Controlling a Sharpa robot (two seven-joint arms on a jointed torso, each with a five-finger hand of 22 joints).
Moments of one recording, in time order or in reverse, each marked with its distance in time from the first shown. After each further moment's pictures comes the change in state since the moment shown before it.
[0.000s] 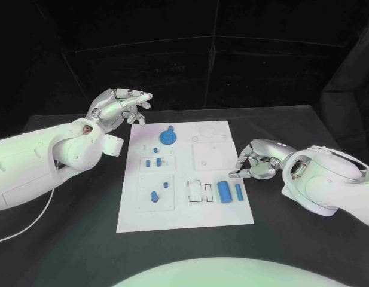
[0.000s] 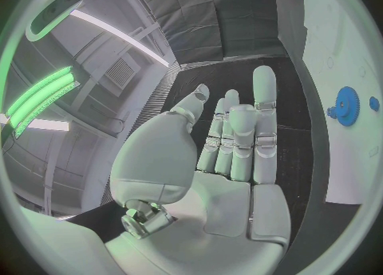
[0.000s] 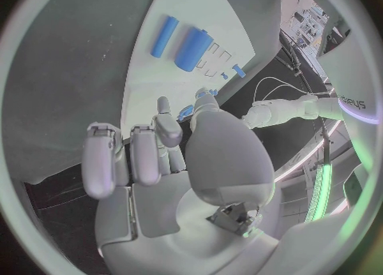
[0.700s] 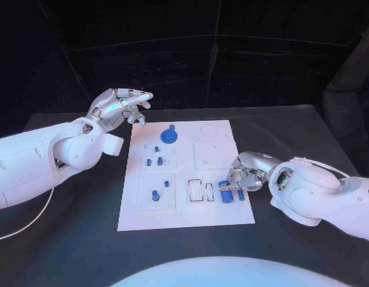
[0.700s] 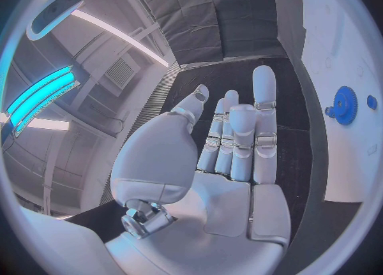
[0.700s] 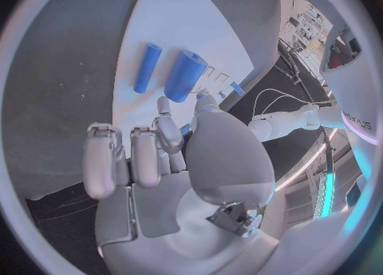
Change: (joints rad) left arm 0.000 -0.007 -0.003 0.000 -0.002 0.011 0.000; left_hand 0.001 0.010 -0.021 0.007 0.000 -0.005 -0.005 0.008 -0.001 -0.022 0.004 0.038 0.023 0.000 0.000 0.000 -0.003 0.000 0.003 -0.003 -0.006 -0.006; right arm -0.063 0.081 0.000 -0.020 -0.037 0.028 -0.055; right_hand -0.015 0.008 -0.006 0.000 -0.003 0.000 0.000 0.010 0.002 0.016 0.002 0.058 0.065 0.000 0.000 0.027 0.049 0.000 0.000 0.000 0.012 0.000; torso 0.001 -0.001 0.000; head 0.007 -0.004
